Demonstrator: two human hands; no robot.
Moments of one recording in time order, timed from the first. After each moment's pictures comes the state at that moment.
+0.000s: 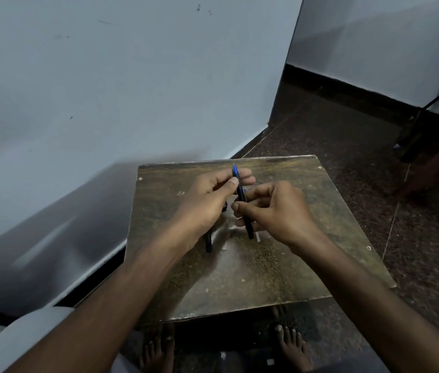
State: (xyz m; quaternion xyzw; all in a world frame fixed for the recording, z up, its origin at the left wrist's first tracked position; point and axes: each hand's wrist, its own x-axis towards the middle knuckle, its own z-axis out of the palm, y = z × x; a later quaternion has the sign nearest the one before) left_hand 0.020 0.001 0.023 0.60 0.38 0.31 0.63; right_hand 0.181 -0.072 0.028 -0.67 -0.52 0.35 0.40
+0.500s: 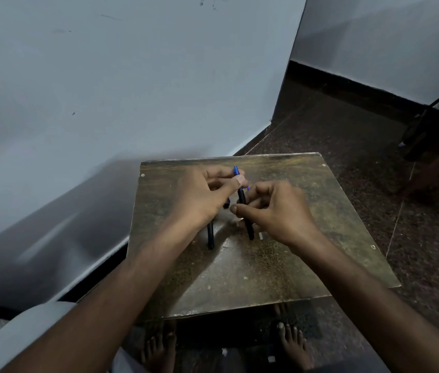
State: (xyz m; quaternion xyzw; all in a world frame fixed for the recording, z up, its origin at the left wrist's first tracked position) left_hand 0.014 0.010 0.016 0.65 0.44 0.35 0.51; right_hand 0.178 -0.069 0.021 -0.69 -0.54 0.31 0.37
